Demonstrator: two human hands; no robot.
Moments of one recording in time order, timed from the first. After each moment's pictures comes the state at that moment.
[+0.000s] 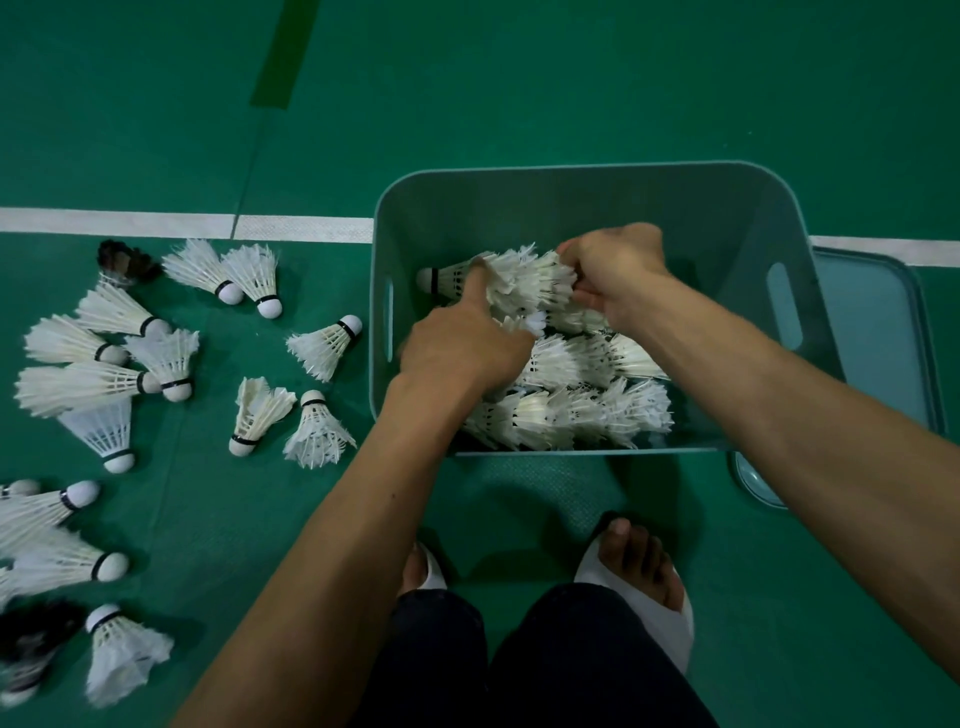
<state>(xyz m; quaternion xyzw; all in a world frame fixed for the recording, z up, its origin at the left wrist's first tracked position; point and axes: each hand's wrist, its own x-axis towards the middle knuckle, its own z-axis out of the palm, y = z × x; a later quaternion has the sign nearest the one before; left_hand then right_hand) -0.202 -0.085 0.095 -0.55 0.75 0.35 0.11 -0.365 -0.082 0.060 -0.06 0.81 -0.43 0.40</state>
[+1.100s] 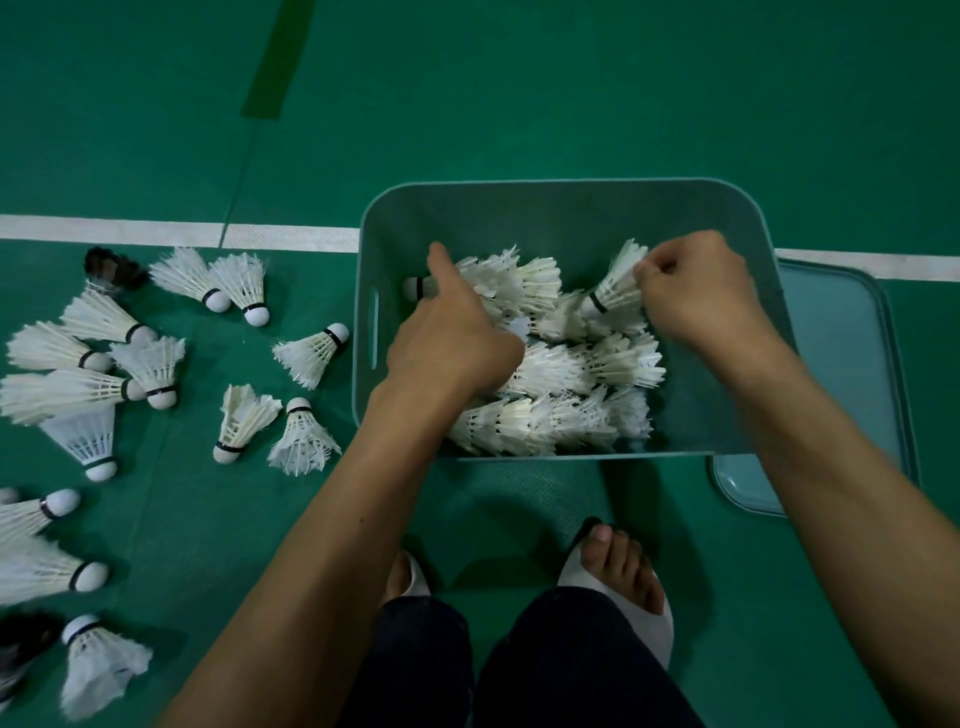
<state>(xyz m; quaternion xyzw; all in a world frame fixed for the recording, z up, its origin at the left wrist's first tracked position) -0.208 -0.075 0.125 -0.57 0.72 0.40 0.03 -0.396 -0.007 0.106 -0.32 0.89 -0.22 0.22</state>
